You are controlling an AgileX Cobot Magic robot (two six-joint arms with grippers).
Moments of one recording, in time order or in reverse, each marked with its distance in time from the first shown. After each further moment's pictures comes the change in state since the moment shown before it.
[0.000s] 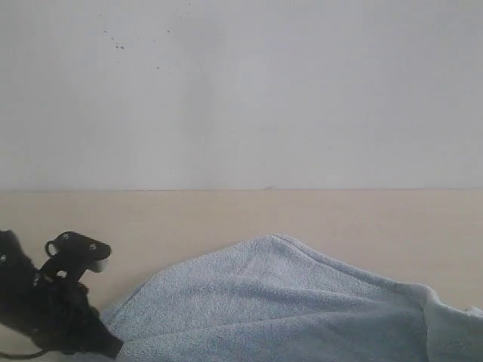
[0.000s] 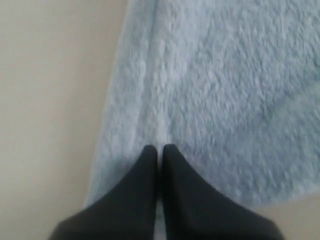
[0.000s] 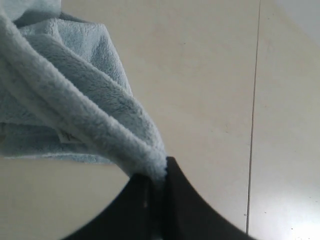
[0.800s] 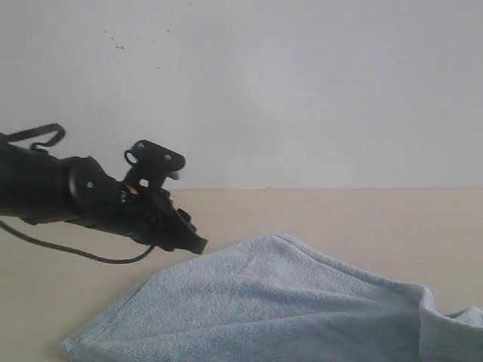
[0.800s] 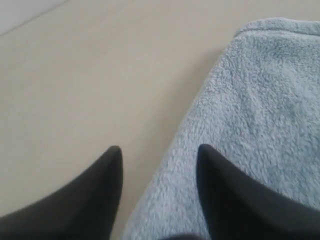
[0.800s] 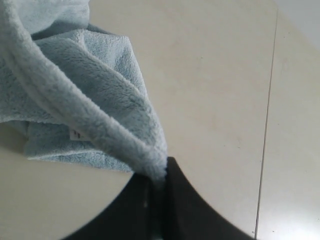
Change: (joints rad) left arm -0.157 0.113 -0.402 0.021 -0.088 -0.009; right arm 0.090 0.000 0.000 0.004 0.014 0.007
